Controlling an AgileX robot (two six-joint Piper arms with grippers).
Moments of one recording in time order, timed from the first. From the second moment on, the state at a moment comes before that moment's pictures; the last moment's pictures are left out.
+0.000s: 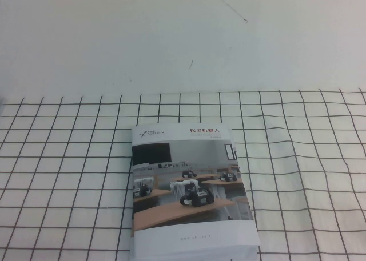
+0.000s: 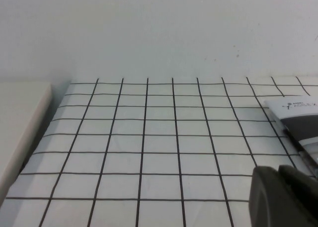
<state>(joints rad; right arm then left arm) -0.09 -0.01 0.03 0.13 0.21 -0.27 -0.03 -0.01 0.03 -0.14 0.23 0.05</state>
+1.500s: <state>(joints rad) -0.09 0.61 -0.59 0.51 0.71 -0.55 -0.07 0.72 -0.66 -0.63 0.69 0.43</state>
